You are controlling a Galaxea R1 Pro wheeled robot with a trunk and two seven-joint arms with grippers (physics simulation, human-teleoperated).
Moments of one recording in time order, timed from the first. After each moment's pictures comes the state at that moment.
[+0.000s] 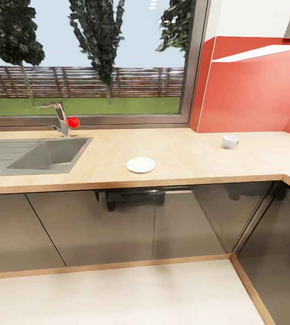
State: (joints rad) left arm -0.24 0.14 0.46 -0.04 0.27 -0.37 -0.63; right arm -0.14 -0.09 0.64 0.05 -0.50 -0.52 0.06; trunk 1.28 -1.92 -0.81
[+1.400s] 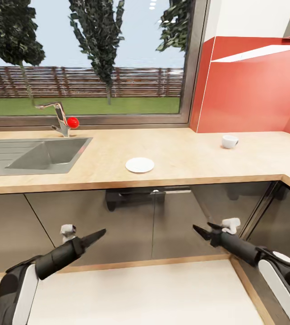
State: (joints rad) left arm -0.25 -0.02 0.34 -1.53 0.39 0.97 -1.11; right arm -0.25 -0.35 0.02 -1.53 -0.60 0.50 0.48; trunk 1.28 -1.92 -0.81
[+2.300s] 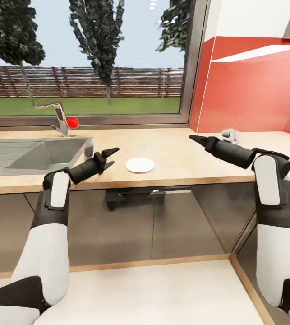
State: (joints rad) left arm -0.98 -0.11 0.35 -1.15 0.61 0.98 -0.45; right arm -0.98 -0.15 -0.11 -1.47 -0.74 0.98 0.22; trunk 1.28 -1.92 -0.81
